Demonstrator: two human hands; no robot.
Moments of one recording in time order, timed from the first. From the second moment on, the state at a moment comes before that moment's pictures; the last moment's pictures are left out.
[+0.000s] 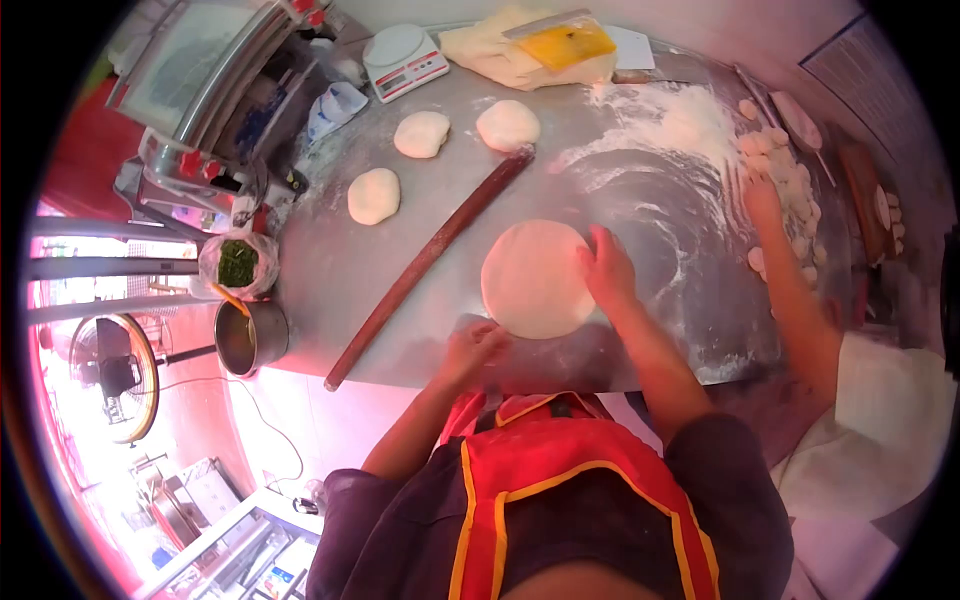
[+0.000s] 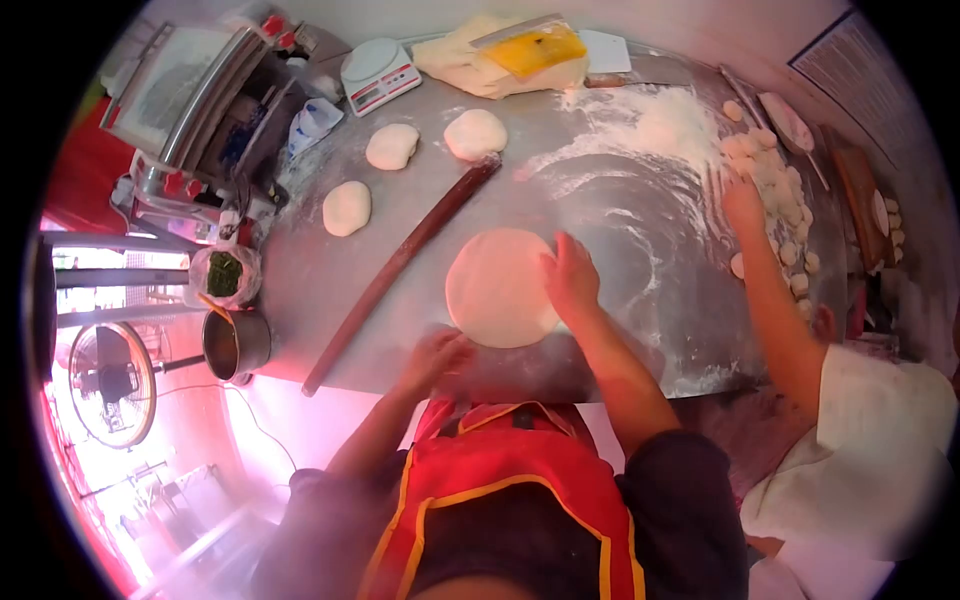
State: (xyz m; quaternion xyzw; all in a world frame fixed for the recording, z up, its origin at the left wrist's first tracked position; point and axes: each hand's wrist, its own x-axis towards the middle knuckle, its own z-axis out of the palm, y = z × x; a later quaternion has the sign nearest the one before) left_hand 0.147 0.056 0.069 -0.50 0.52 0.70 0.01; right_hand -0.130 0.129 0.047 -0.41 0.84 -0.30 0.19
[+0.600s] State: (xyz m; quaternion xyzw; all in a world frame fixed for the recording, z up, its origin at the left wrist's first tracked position) left_hand 0.245 0.058 0.074 -0.48 0.85 0.17 -0.12; right_hand -0.100 0.158 0.078 -0.63 0.73 -0.26 0.06
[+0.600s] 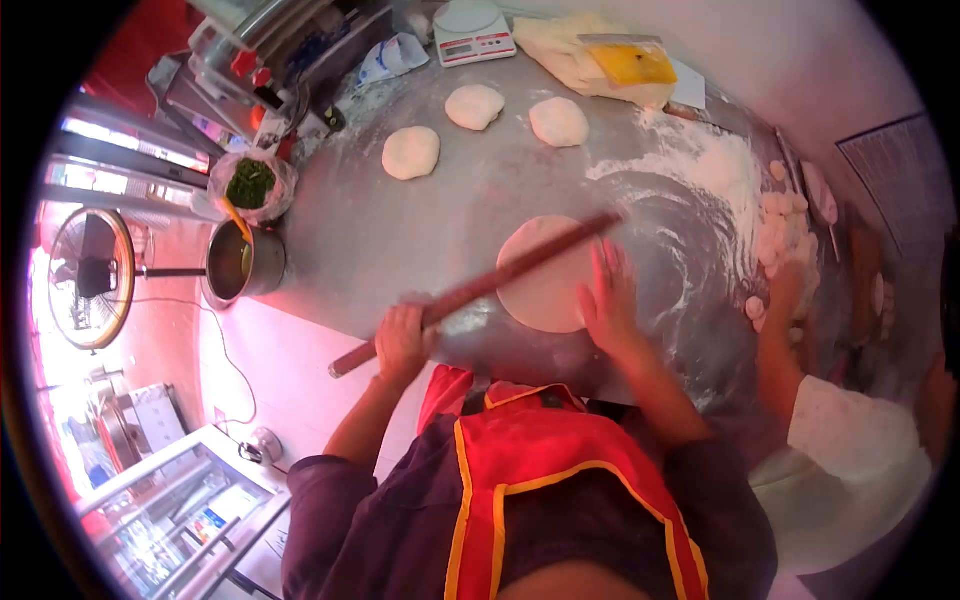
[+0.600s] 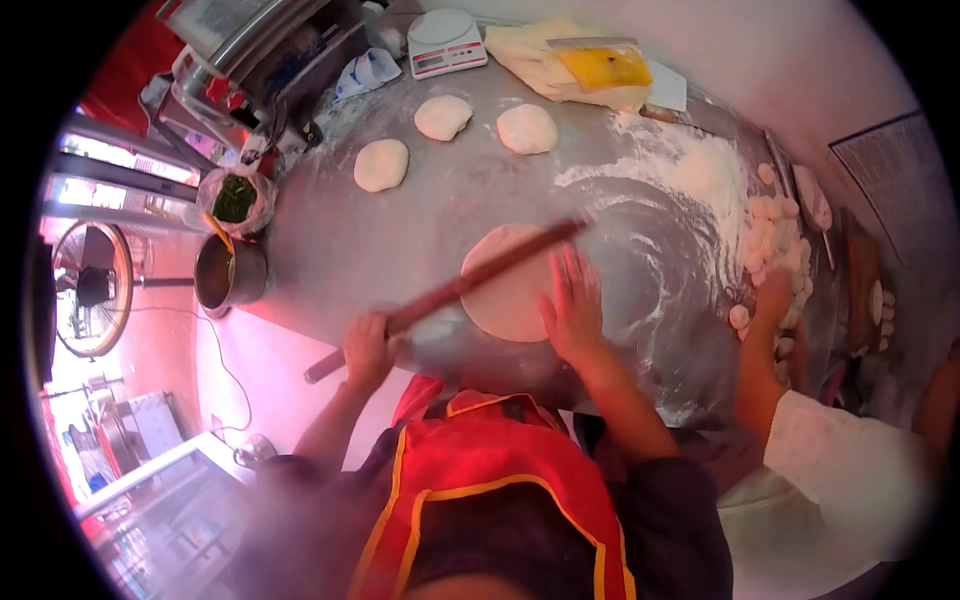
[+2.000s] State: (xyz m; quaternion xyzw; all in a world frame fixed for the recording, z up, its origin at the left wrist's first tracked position) left_hand 0.336 0.104 0.077 -0.57 0.78 0.24 -0.10; right_hand -0.066 -0.002 0.064 -0.77 0.61 -0.18 0.03
